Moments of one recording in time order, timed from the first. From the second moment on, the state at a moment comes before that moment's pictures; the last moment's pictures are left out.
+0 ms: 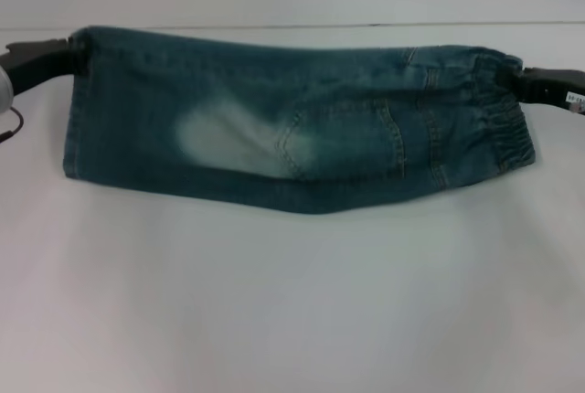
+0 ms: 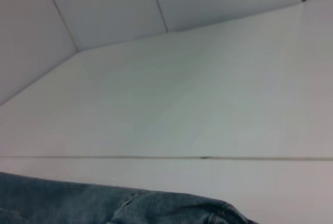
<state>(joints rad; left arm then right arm) -0.68 -2.14 0.42 0.68 2.11 0.81 -1.62 0.67 2.00 -0.39 -0.38 -2.02 -0.97 1.49</state>
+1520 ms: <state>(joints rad) -0.66 -2.16 0.44 0.57 1.85 0.78 -1.40 0.62 1.99 -0.40 -0.40 -1.91 -1.00 1.50</state>
